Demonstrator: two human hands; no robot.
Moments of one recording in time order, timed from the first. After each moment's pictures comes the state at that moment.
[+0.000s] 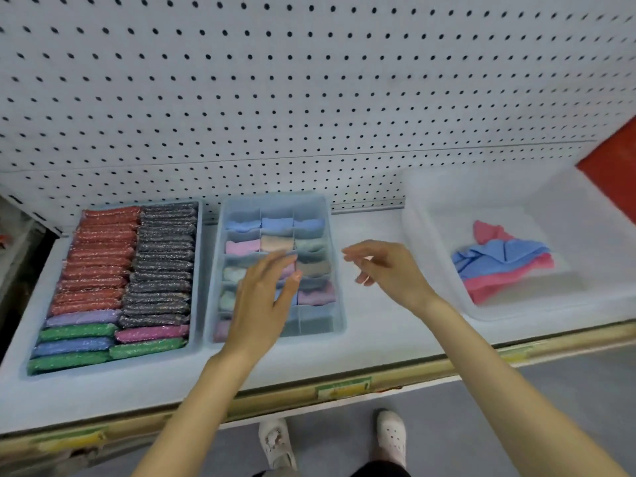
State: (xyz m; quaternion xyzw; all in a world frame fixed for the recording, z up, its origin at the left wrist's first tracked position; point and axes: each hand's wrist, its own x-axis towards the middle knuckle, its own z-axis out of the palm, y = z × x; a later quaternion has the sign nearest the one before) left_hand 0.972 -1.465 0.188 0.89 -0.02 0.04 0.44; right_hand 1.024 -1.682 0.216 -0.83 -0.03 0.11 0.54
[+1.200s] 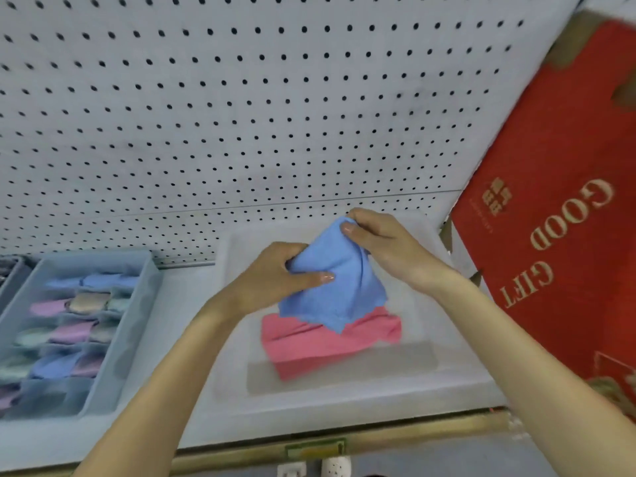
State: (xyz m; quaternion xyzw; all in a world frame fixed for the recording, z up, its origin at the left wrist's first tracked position) left_hand 1.118 -1.833 0.282 0.83 -0.10 -0.13 0.54; right_hand 1.152 -2.028 0.308 -0.79 -0.19 0.13 0.57
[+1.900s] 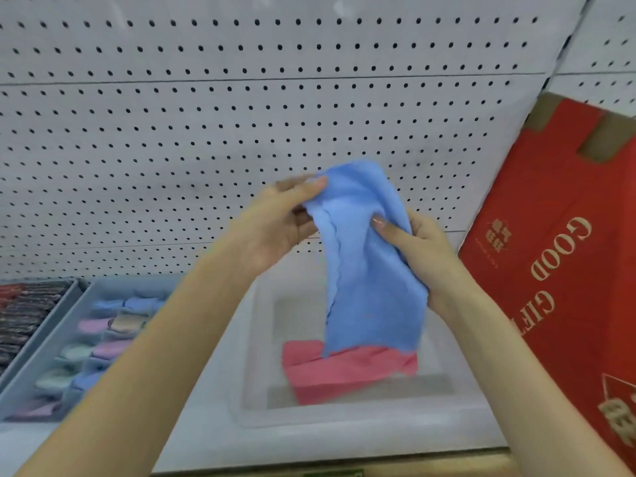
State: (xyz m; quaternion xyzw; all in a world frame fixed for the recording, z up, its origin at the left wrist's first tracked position) left_hand 1.112 -1.825 0.403 0.61 -0.01 -0.07 0.79; right_hand 1.107 -2.019 0.368 -0.66 -0.09 0.08 0.74
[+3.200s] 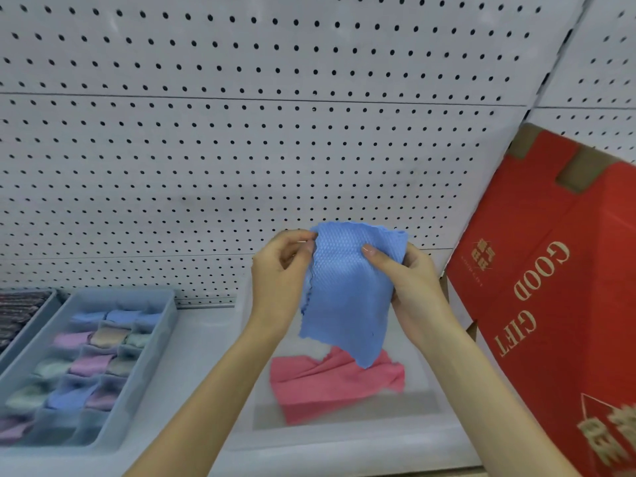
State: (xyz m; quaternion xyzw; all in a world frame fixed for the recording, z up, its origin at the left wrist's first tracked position) left_hand 1.092 -1.852 0.345 0.70 0.04 0.21 0.68; right_hand 1.099 -2.008 0.362 -0.59 0.01 0.03 0.80
